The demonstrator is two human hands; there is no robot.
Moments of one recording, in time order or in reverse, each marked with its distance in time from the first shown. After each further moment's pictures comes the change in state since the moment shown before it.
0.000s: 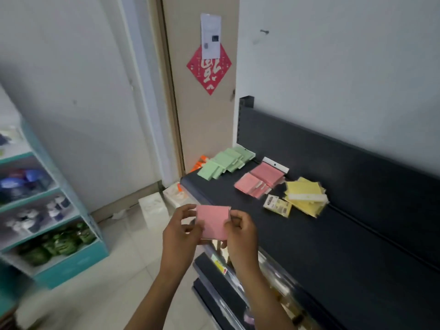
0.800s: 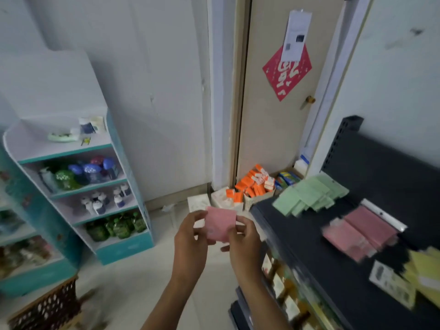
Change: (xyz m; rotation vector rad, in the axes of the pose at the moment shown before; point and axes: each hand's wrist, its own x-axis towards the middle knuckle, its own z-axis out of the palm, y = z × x) left_hand 0.128 -0.051 -0.121 0.111 0.300 -0.022; right_hand 0.060 -0.007 0.211 0.003 -0.251 -0.060
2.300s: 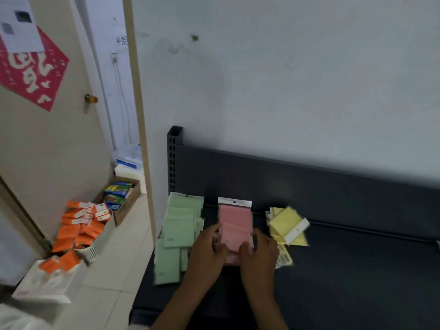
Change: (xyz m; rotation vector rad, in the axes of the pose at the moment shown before) left_hand 0.079 0.036 0.292 -0.096 -1.255 0.288; right_hand 0.100 0.013 -0.175 -0.529 1.147 0.217
